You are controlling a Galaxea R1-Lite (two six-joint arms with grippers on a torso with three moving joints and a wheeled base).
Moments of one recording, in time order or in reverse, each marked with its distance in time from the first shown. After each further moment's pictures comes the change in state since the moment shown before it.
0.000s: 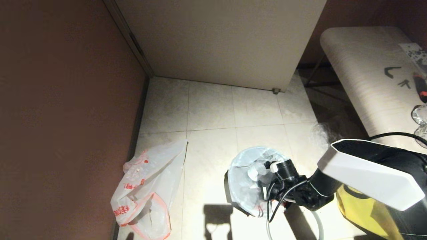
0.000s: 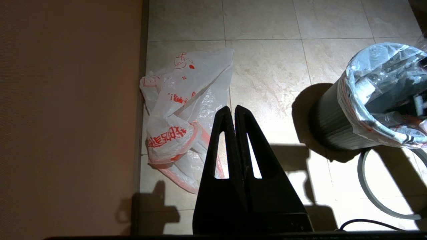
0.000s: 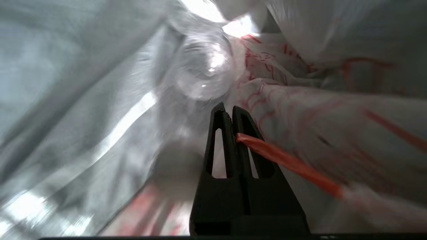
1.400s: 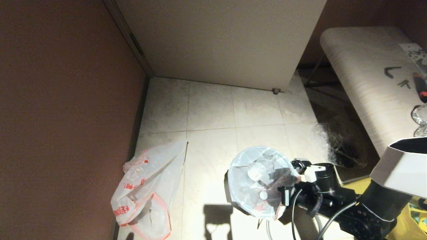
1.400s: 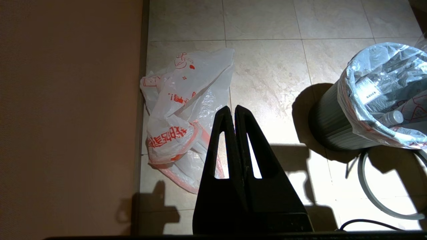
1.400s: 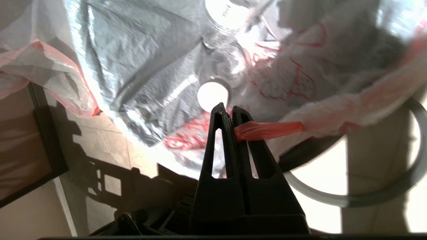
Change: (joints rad) left arm 0.000 0.000 0.000 0.000 -0.001 0.000; right arm -0.003 -0.309 0.513 -0.393 0.021 0.089
